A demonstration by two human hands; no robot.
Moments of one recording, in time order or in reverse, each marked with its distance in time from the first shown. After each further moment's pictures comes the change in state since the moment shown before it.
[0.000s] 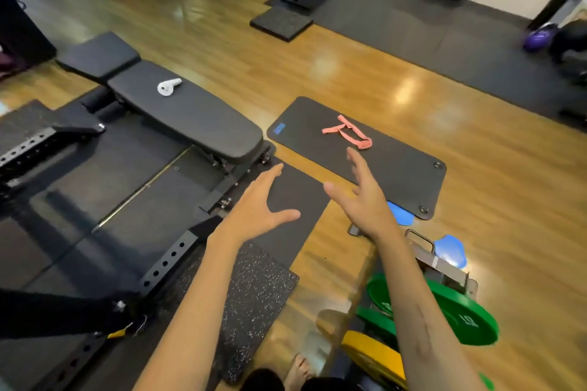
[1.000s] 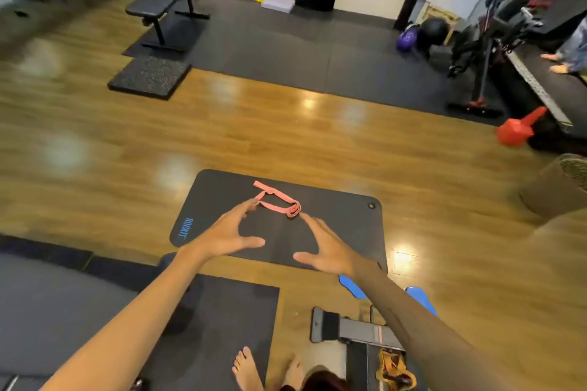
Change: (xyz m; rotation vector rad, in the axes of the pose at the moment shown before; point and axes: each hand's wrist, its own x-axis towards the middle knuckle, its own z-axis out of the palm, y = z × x) left_hand 0.622 0.100 0.013 0.119 -0.522 0.067; right_hand 0.464 0.138 -0.207 -0.256 -0.214 0.340
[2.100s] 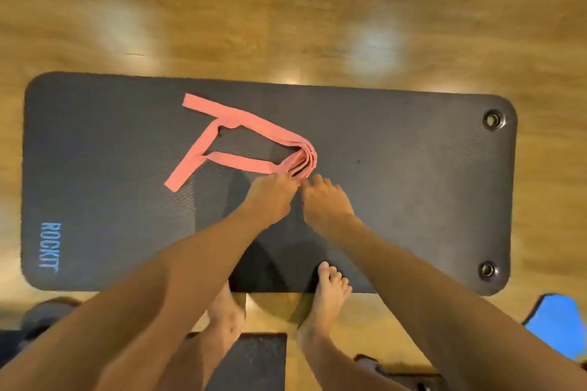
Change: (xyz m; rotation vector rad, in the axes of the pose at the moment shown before) left_hand 0.753 -0.433 0.246 0.905 -0.448 0.027; right_hand 0.688 0.510 0.146 -0.487 -0.256 0.287
